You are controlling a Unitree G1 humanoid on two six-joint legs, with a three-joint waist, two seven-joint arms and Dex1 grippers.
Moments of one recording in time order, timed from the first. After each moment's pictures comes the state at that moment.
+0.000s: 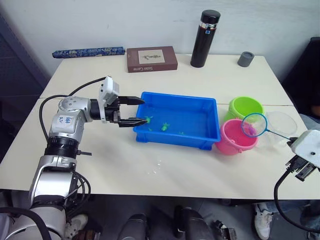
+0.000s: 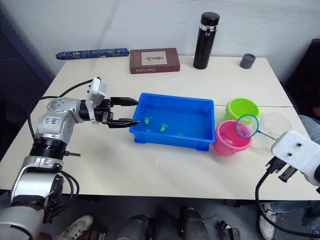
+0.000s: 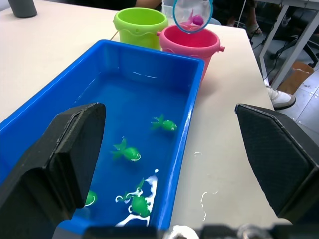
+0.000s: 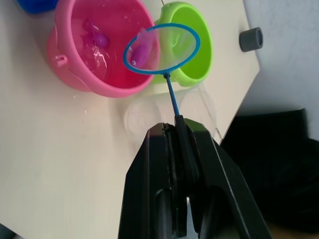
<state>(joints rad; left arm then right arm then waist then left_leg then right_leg) -0.89 0.57 -0.03 0.55 -0.35 0.21 -1.34 0.45 -1.03 -0.78 -0.85 -0.01 0.63 0.82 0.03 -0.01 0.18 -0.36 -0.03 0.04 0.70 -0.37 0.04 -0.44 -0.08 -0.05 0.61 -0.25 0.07</state>
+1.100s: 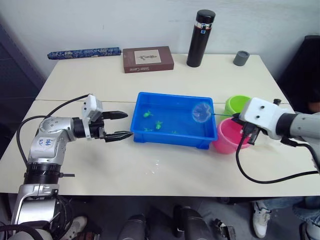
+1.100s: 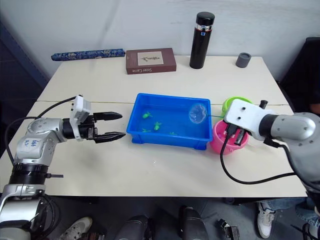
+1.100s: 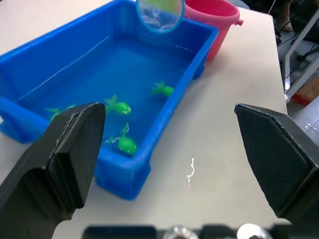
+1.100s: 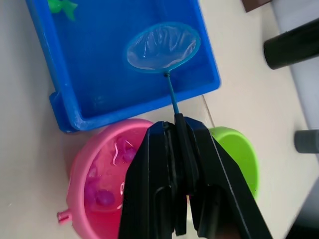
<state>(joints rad) -0.51 0.70 0.13 0.17 -0.41 0.37 -1.19 -0.47 -1.03 0.07 -0.33 0.02 0.53 0.93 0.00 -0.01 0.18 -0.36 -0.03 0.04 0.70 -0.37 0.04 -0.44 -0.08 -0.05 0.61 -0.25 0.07</state>
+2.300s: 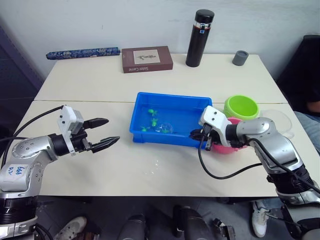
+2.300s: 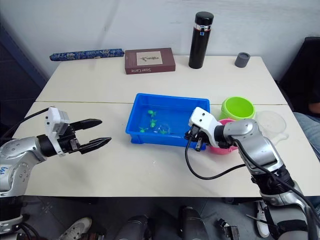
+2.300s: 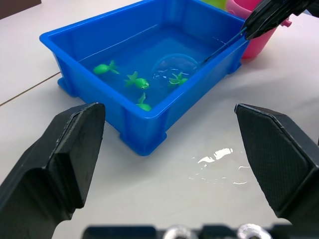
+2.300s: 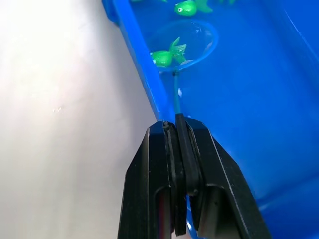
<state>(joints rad) -0.23 0.76 0.29 -0.15 -0.52 0.50 -0.96 -0.62 -0.68 0.18 -0.21 0.18 0.86 0.99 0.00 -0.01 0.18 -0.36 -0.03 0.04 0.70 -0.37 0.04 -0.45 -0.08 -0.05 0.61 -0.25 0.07</state>
